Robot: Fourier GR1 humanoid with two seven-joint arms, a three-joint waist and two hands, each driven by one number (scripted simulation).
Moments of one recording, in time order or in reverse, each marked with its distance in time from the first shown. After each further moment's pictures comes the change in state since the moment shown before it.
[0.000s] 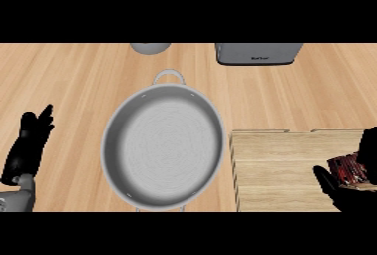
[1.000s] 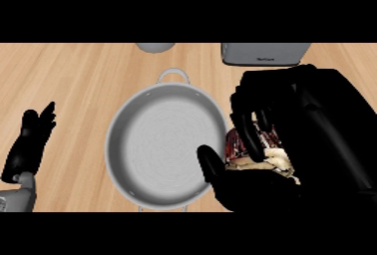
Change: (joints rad) left arm -0.010 -0.011 0.007 -0.021 -0.016 -0.035 0.012; right arm -0.778 0.267 0.353 0.129 -0.027 0.287 0.744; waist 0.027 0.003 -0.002
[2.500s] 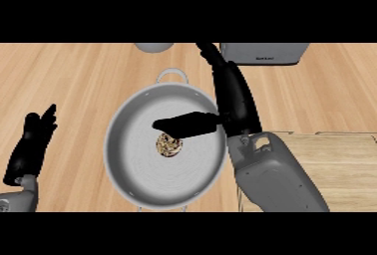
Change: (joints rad) left arm 0.013 -0.029 0.018 -0.002 -0.028 -0.007 -0.013; right arm 0.108 0.200 0.037 0.506 -0.193 -0.711 -0.284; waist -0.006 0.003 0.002
